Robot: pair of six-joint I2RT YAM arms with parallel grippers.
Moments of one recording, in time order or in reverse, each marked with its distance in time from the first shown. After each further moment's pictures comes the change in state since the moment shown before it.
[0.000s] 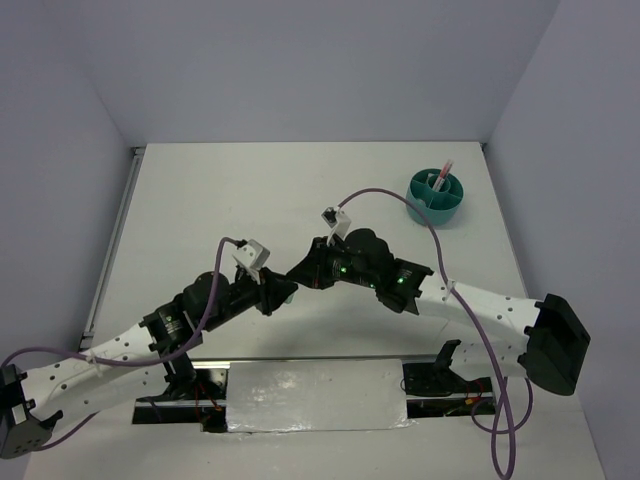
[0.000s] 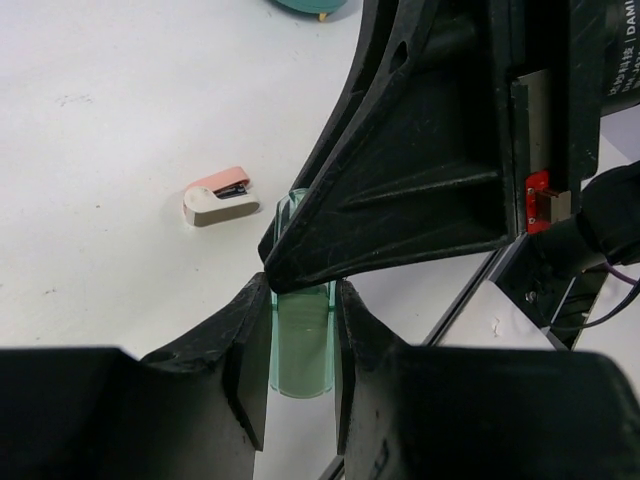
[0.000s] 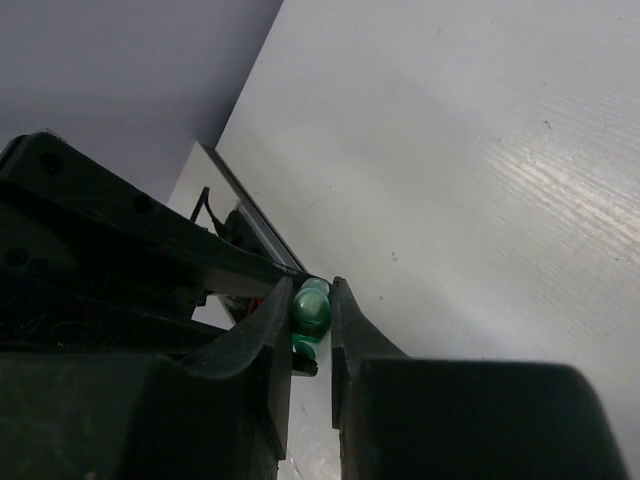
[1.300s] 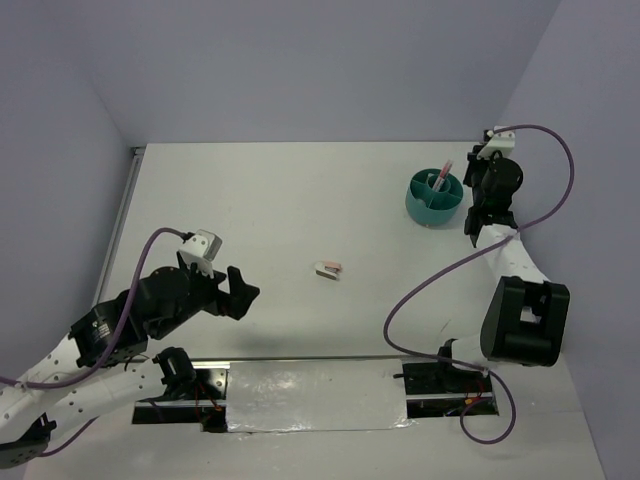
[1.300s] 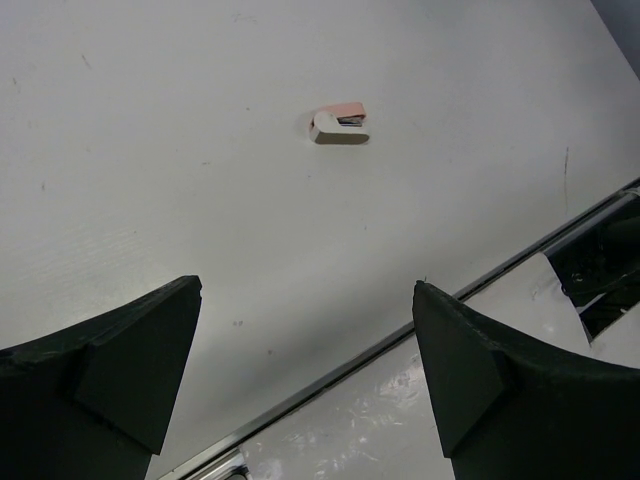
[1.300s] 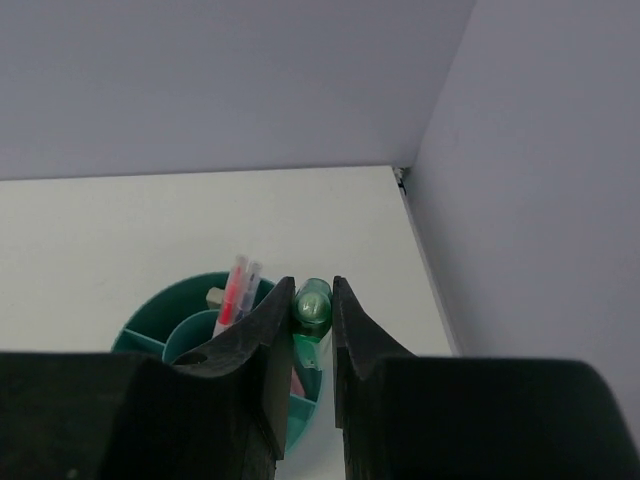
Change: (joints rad) left arm -0.005 -0.141 0.397 -0.796 -0.246 -0.109; right arm -1.128 0.195 0.128 0.337 0.164 -0.880
